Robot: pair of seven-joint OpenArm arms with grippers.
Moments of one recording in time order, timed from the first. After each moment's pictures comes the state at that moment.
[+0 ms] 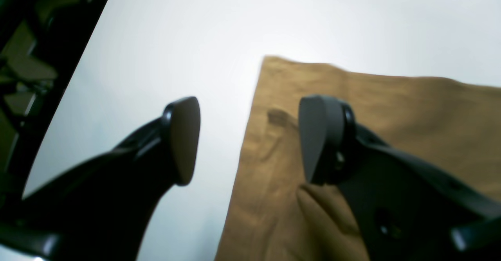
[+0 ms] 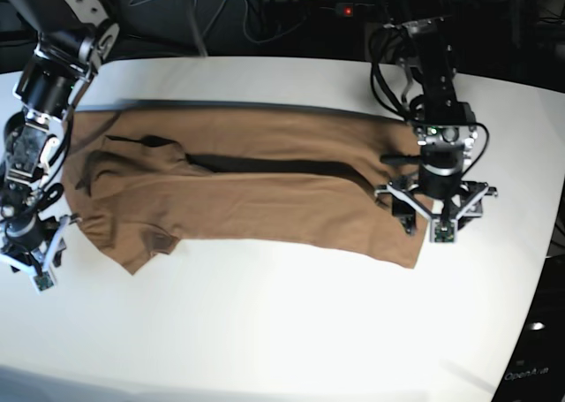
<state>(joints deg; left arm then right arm) 3.5 5.3 -15.4 97.0 16.9 -13.5 28.5 16.5 14.7 30.3 74.9 -35.8 41.1 -19.9</state>
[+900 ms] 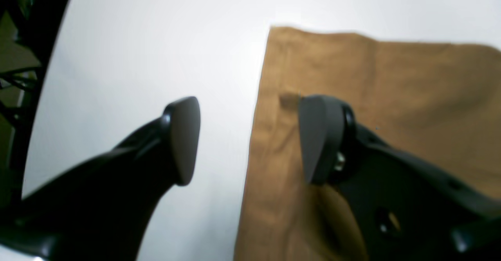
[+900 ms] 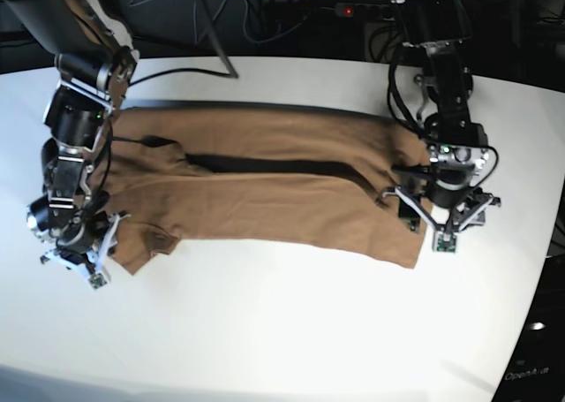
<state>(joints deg) -0.1 0.0 -13.7 93.7 14.4 -14.1 37.1 23.7 9.8 26.8 56.6 -40.1 41.1 -20.5</state>
